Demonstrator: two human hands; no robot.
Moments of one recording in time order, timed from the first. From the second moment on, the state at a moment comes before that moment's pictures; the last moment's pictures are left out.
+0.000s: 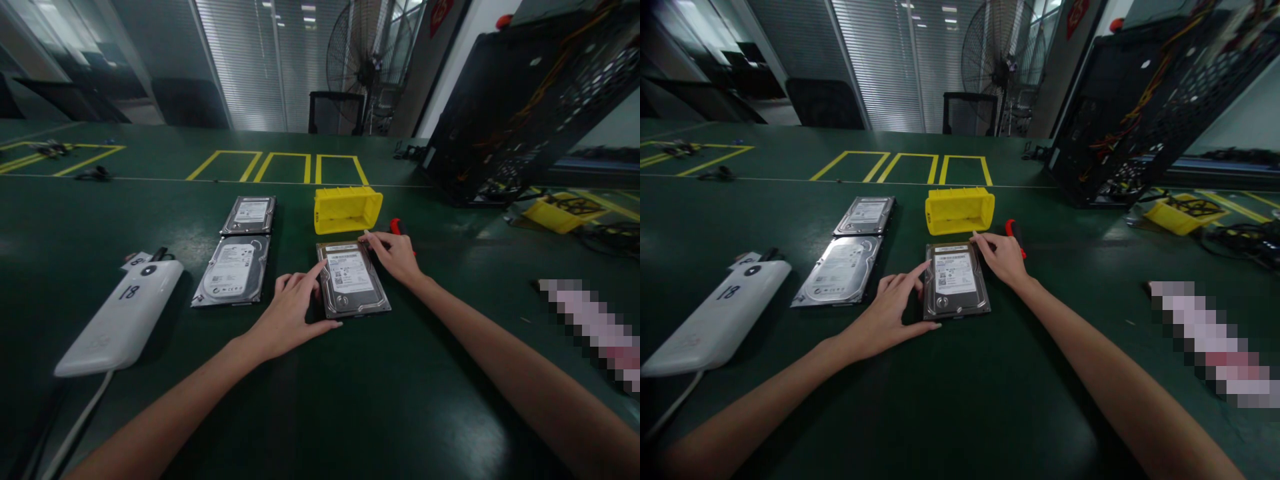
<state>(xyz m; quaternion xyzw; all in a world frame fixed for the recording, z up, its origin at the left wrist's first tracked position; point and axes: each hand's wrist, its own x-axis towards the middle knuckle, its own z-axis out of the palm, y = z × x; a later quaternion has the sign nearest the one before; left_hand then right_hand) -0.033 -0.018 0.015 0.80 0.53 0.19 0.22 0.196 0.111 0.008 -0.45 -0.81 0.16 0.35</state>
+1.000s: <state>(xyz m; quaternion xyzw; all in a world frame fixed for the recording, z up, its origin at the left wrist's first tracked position) -0.032 -0.019 0.019 0.79 0.53 0.18 0.23 0.196 0.111 0.007 -0.46 -0.81 0.15 0.34</state>
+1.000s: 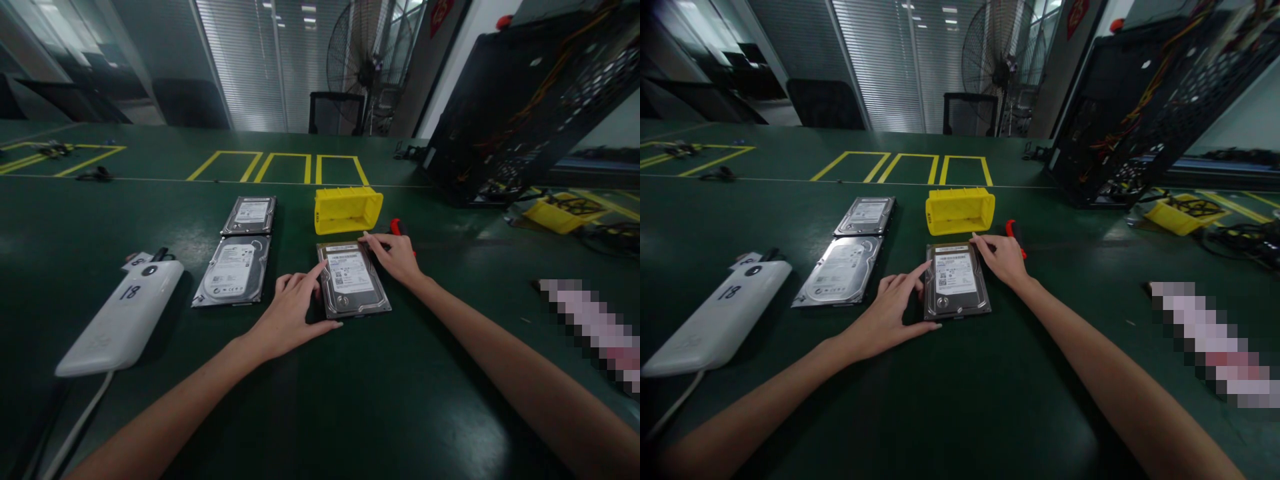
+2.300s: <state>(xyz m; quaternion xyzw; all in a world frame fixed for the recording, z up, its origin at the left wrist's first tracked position) -0.032 -0.019 0.017 0.80 0.54 0.18 0.21 0.205 0.118 0.019 -0.46 -0.82 0.03 0.34</state>
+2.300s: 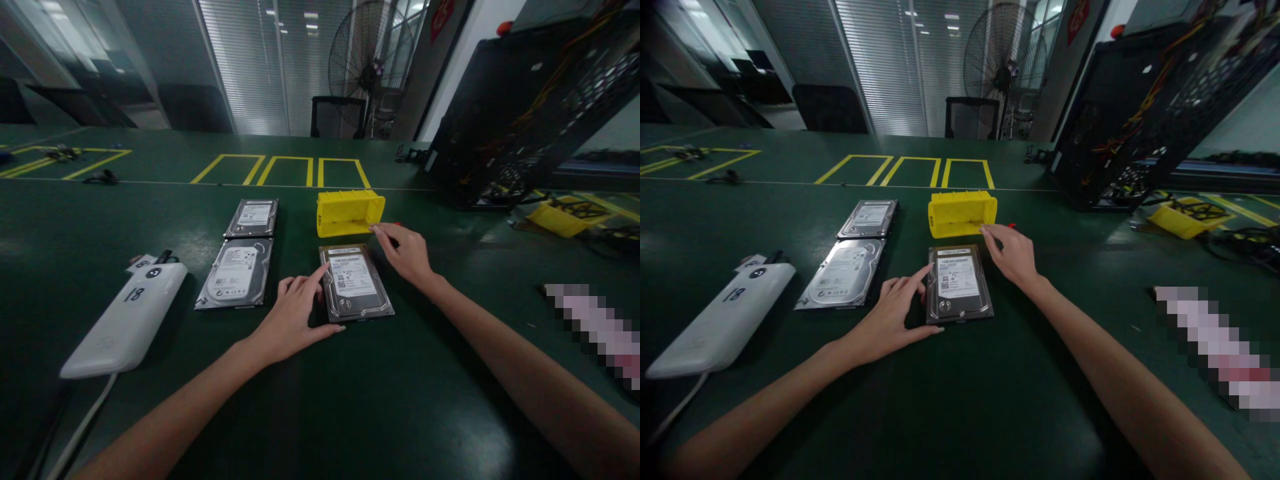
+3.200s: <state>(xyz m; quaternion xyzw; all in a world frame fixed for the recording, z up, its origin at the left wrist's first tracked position) -0.034 -0.020 0.015 0.78 0.55 0.19 0.23 0.213 0.143 0.164 -0.44 -0.59 0.26 0.63</state>
